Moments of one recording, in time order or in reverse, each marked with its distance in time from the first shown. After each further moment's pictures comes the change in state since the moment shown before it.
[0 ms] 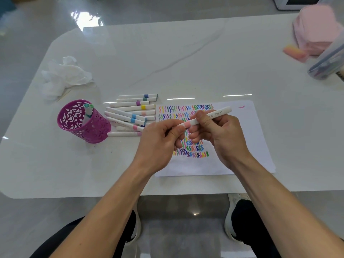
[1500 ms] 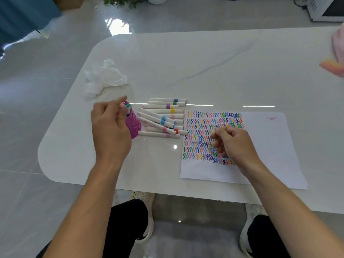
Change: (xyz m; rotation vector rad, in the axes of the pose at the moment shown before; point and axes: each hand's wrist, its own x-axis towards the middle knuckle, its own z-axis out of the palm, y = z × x) left_hand -0.015 -0.036 -0.126 0.413 0.708 -0.007; right_hand 0.018 0.032 0.016 -0.482 0.089 0.191
